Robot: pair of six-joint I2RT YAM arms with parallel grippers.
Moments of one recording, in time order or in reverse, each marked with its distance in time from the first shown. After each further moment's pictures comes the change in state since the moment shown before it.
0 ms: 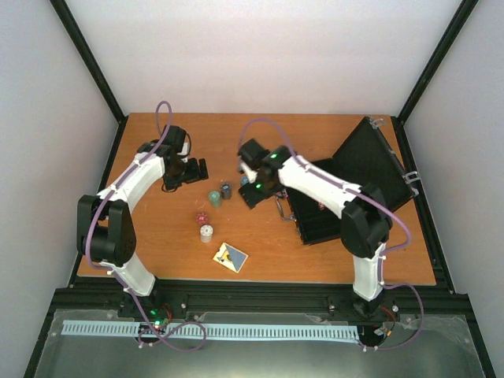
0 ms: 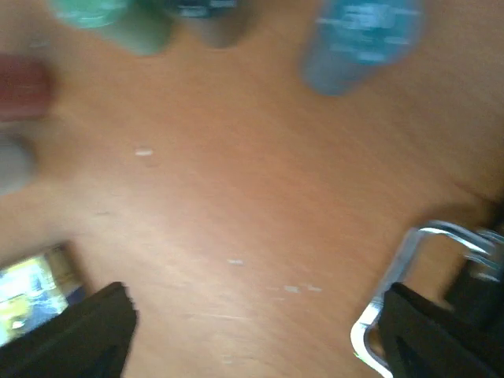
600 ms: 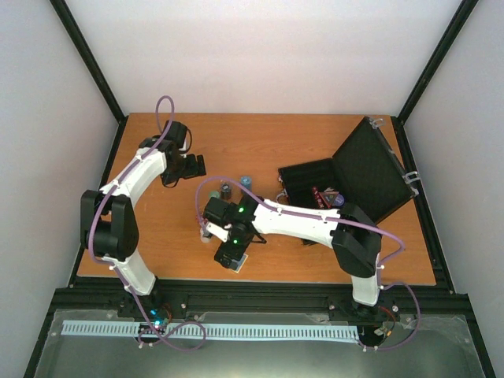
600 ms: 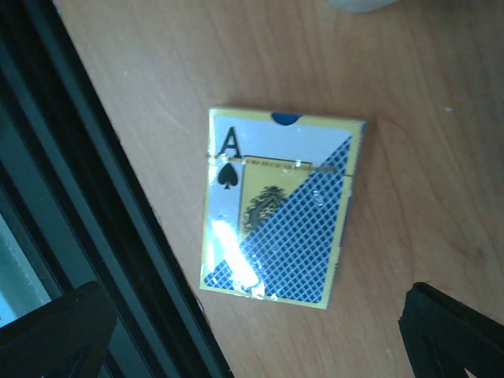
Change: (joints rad) left arm 0.000 0.049 0.068 -0.017 -0.121 0.021; right arm 0.368 -0.029 -0.158 0.049 -0.102 -0.106
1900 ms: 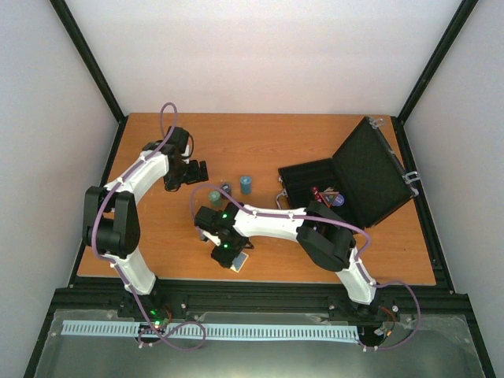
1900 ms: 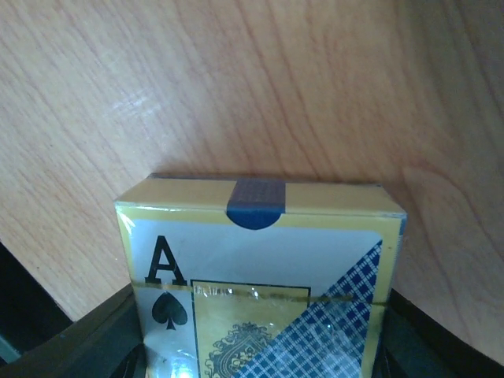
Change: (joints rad) left arm 0.000 0.026 -0.061 0.034 0.069 0.000; right arm 0.020 0.214 0.047 0.053 0.024 0.111
